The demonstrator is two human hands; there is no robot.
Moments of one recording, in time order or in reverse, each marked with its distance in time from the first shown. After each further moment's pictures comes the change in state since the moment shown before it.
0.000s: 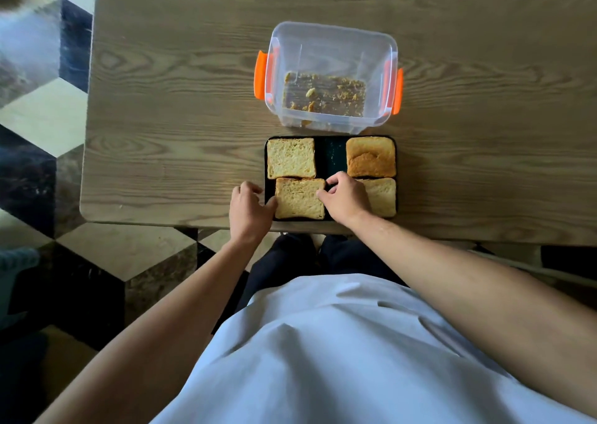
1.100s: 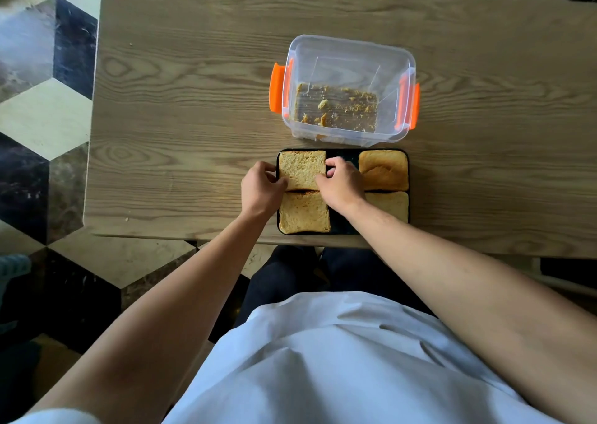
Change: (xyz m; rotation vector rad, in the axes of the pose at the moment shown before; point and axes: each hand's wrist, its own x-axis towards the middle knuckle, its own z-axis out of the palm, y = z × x) left_hand 0.058 0.035 -0.013 -0.163 -0.046 0.006; right_hand 0.035 -0.051 0.006 0.034 0.039 -0.013
